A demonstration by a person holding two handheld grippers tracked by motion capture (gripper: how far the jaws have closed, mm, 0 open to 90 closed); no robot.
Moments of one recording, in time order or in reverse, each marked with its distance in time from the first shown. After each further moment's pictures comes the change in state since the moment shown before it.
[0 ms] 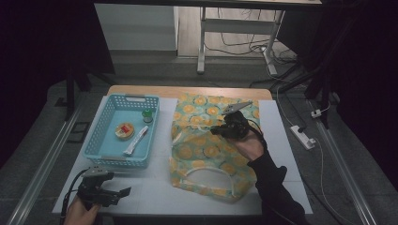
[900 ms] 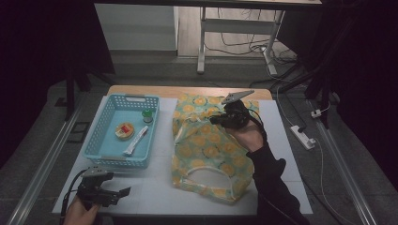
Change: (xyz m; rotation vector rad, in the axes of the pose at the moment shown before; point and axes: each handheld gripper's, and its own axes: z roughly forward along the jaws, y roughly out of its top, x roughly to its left) left arm 0.001 -0.001 -0.001 -0.002 0.000 -0.003; right arm -0.003 0.031 -0.014 -0.041 -0.024 -0.025
